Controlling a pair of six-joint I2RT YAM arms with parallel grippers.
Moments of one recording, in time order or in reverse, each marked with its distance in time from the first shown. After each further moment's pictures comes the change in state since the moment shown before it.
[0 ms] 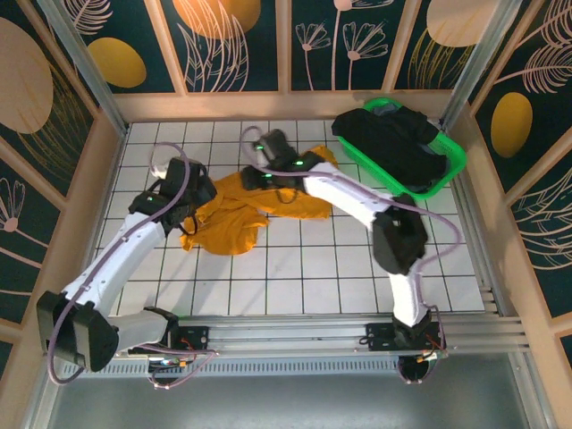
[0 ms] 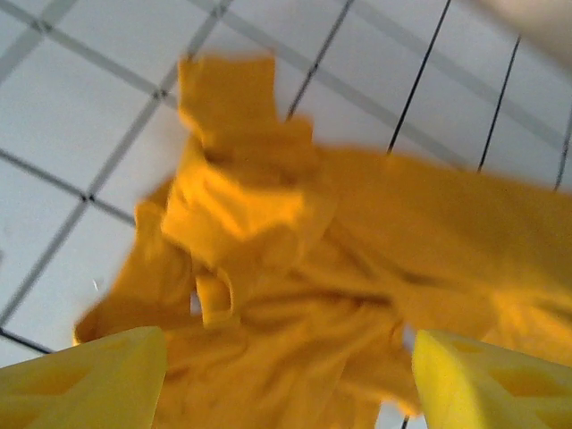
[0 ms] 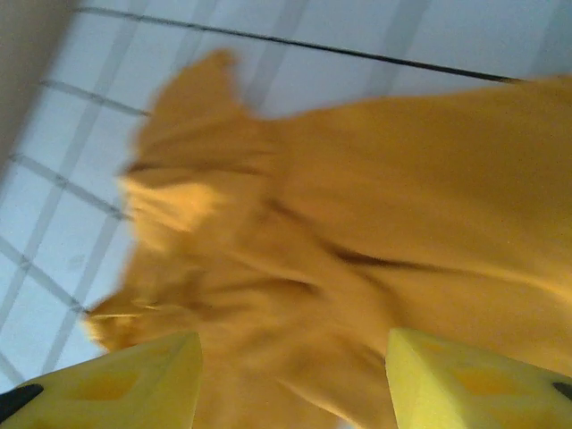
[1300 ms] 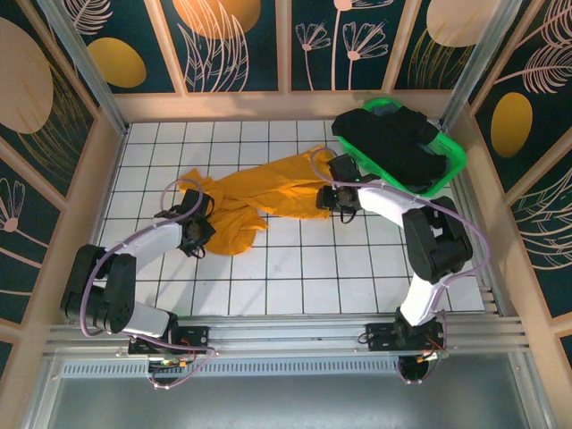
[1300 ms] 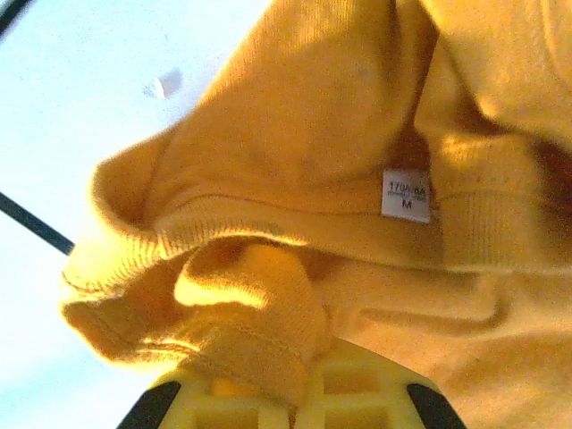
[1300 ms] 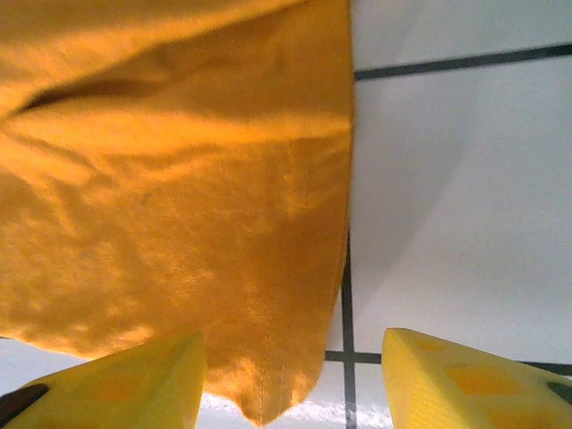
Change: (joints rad) left arm 0.080 0.202 -0.286 0.179 0.074 -0.187; right arm -0.280 -0.130 -0.518 0.096 0.055 0.026
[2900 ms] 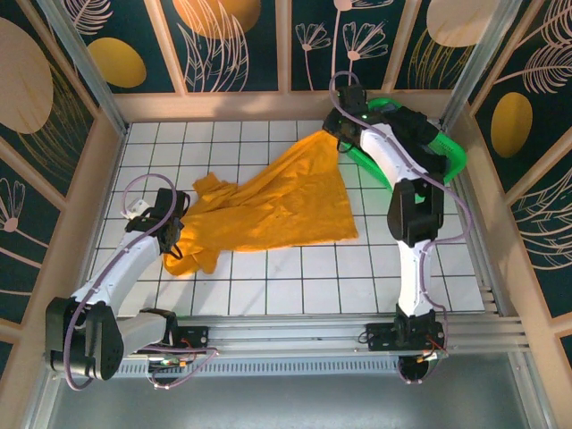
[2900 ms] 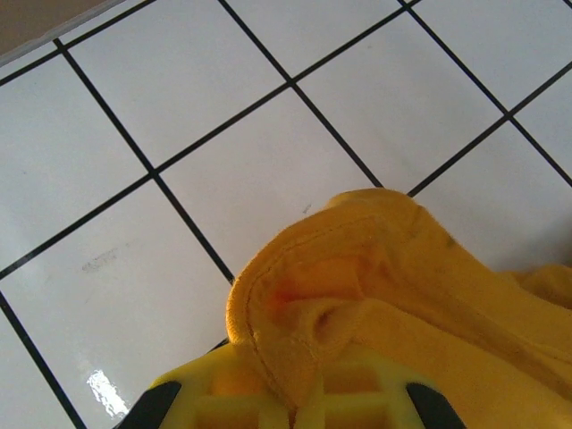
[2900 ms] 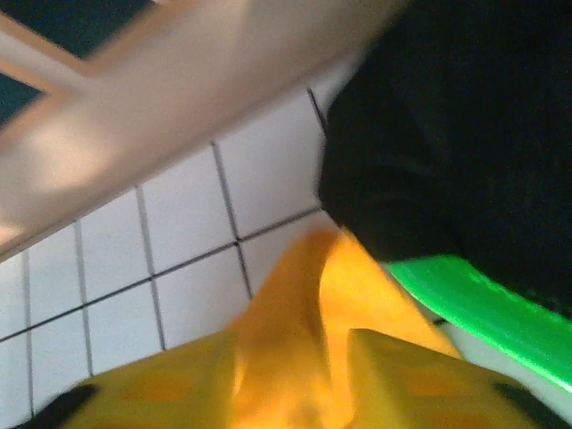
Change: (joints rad) left arm 0.105 -0.275 0.013 -0.187 -0.376 0.004; right arm -0.151 0.366 0.855 -0.201 0.055 0.194
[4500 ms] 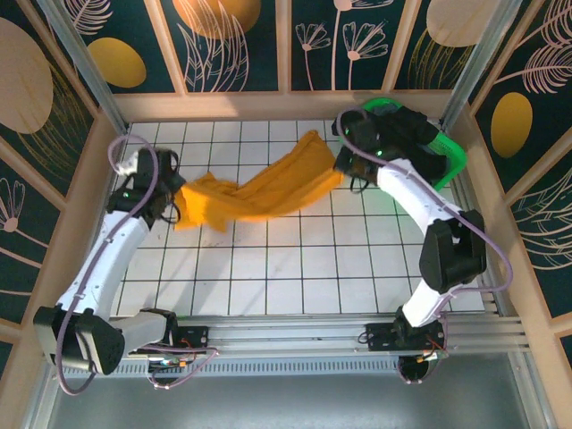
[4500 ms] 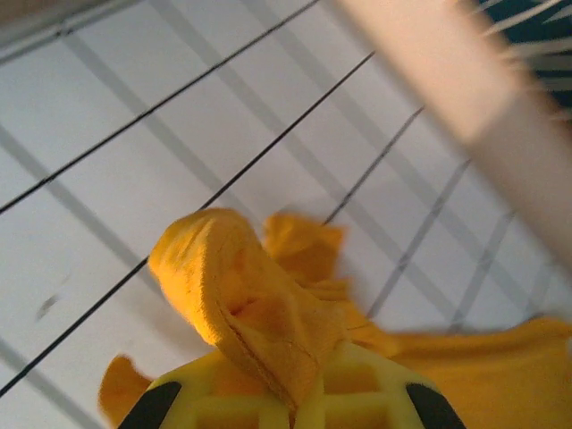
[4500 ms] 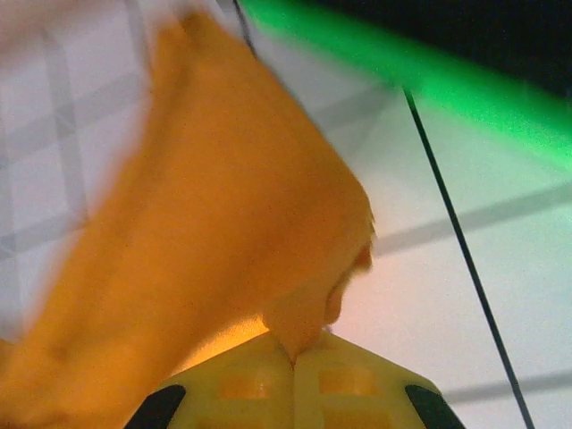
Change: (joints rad) left arm 0.000 0.040 0.442 0.000 0.216 0.074; right arm 0.048 -0.495 -0.536 0.036 0.075 -0.048
